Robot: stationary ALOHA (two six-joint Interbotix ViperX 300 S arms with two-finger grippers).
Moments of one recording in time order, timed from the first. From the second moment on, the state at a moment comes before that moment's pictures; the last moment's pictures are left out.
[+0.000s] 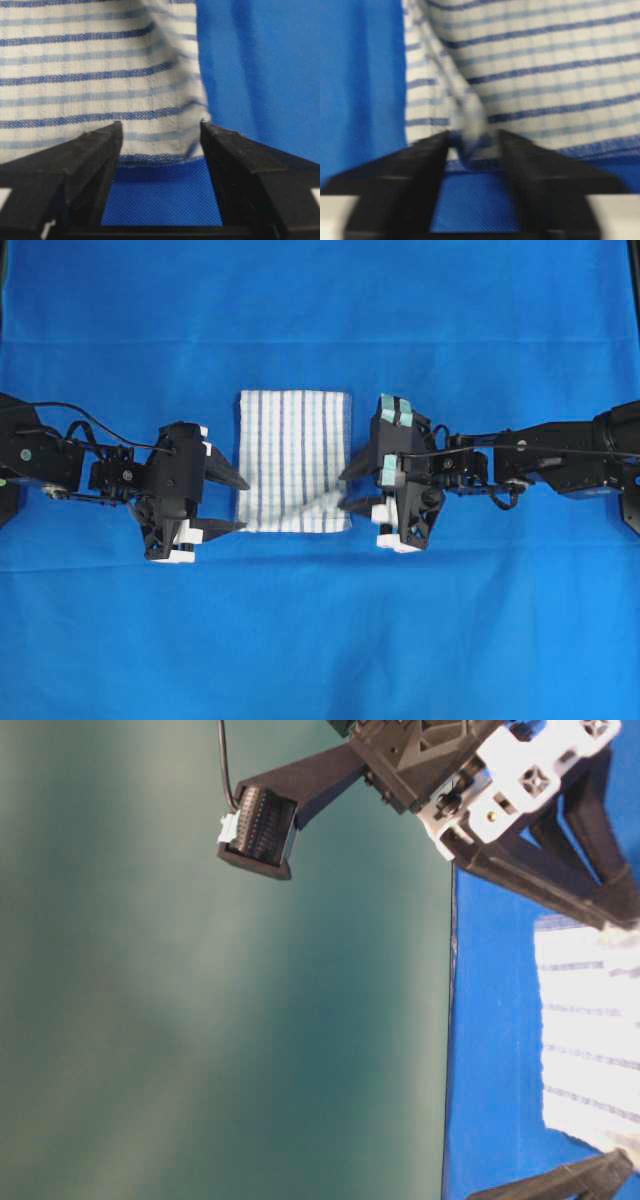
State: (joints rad) left arm -0.09 0.01 1.00 -0.03 -0.35 0.00; right arm 0.03 0.11 0.76 0.12 -0.20 0.05
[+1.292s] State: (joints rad) left arm 0.00 -1.11 1.18 -0.03 0.15 0.03; right arm -0.04 -0.95 1.02 0.01 0.15 0.04
